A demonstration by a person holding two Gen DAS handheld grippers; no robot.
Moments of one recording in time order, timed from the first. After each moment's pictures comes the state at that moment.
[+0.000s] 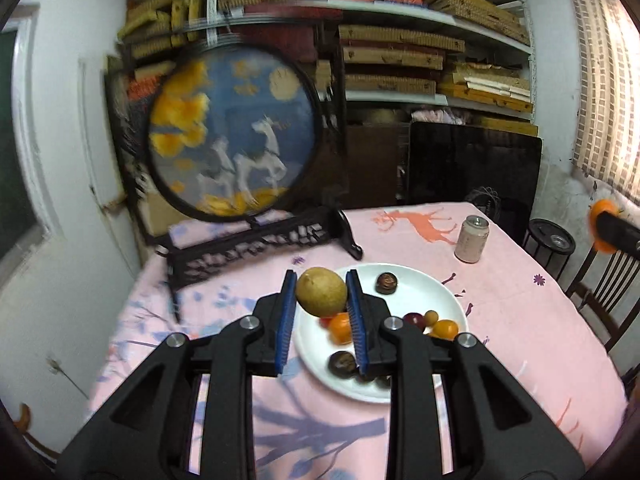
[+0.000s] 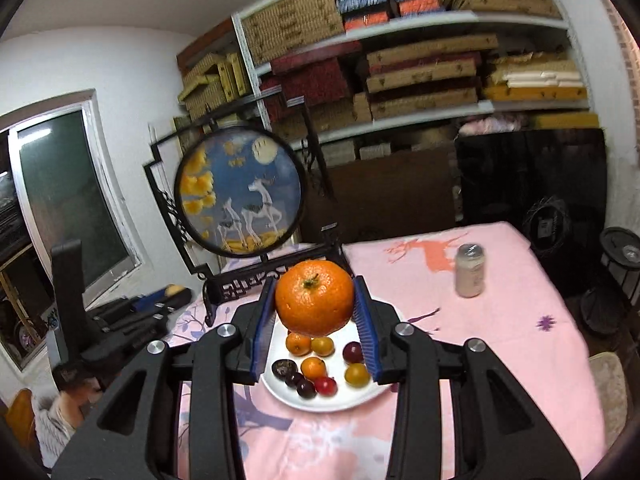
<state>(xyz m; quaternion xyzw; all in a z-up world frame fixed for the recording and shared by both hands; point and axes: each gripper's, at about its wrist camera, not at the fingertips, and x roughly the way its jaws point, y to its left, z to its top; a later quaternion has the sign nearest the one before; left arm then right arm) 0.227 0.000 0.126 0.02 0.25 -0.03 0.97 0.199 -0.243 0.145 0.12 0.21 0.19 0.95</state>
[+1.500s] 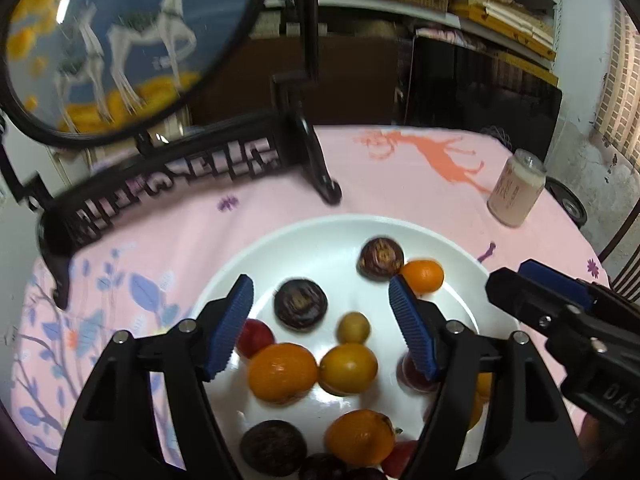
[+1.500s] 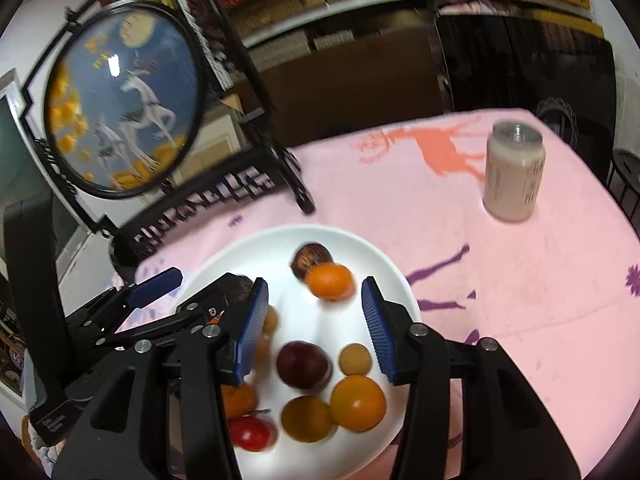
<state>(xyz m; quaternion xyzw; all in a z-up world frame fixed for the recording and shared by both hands) 0.389 -0.054 0.010 0.02 0.36 -0.04 0.93 0.368 -0.216 0.009 0.14 0.36 0.16 0.91</state>
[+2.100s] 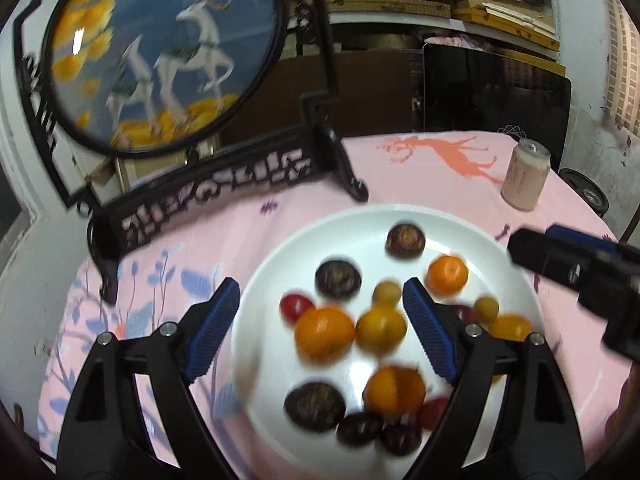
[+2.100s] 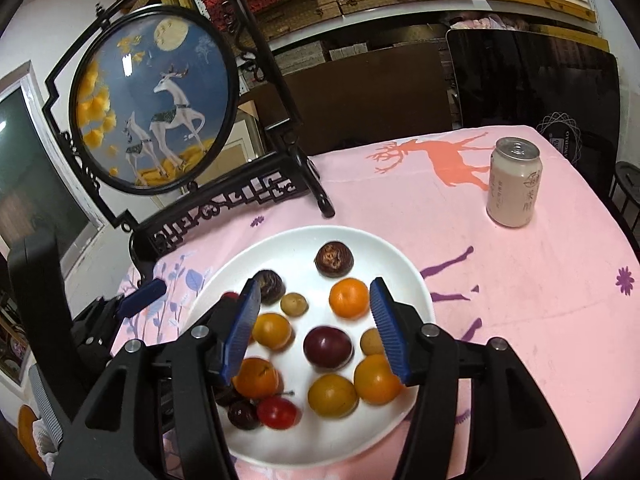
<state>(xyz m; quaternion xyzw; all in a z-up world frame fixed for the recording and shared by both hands) 0.341 -0.042 0.012 0.06 0.34 0.00 0.94 0.341 -0.207 0.022 0.12 0.35 0.17 0.91</state>
